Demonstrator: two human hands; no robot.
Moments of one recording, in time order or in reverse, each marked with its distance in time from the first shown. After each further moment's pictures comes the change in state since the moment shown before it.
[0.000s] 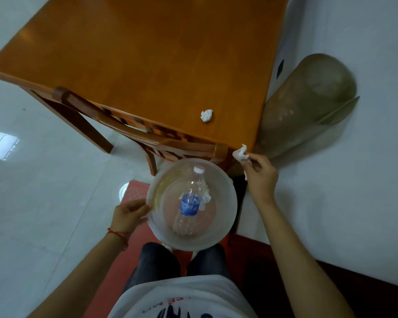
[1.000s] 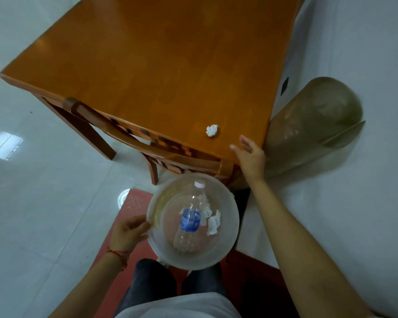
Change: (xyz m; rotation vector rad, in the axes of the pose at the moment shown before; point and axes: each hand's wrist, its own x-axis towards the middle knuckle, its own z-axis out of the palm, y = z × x) left_hand -0.006 -0.004 0.004 -0.107 0.011 -0.002; right_hand 0.075 -0.019 0.046 0.099 -0.171 0.095
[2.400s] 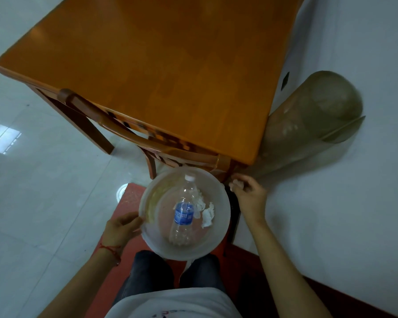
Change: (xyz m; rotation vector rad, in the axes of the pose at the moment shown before) left_hand -0.001 -0.005 -0.006 -0.038 0.041 -0.063; right_hand -0.090 0.032 -0.020 0.069 0.014 0.094
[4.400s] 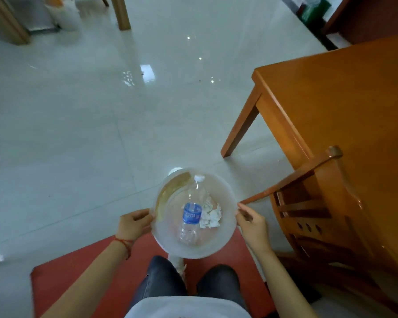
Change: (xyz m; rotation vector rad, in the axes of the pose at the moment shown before) left_hand -0.014 -0.121 -0.323 -0.577 0.553 -0.180; right_hand -0.149 -0.061 0.355 -0.461 -0.795 -0.174
